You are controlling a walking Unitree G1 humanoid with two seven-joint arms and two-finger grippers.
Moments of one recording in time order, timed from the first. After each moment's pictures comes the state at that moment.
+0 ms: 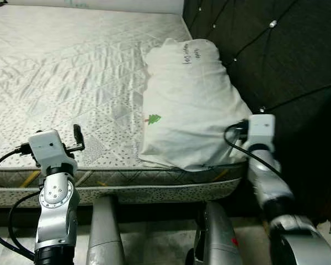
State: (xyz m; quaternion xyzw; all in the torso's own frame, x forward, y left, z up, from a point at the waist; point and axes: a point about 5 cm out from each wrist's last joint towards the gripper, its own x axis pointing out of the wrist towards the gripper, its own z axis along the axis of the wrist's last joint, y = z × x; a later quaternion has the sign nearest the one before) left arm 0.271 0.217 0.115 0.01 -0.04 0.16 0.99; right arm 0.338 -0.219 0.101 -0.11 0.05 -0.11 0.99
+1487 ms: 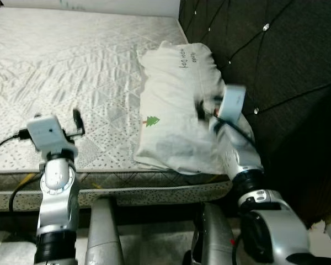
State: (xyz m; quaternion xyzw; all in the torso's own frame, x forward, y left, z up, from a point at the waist) left arm 0.291 0.212 0.142 0.00 -0.10 0.15 0.98; right arm 0.379 -0.121 0.163 0.07 -0.03 0.07 0.99
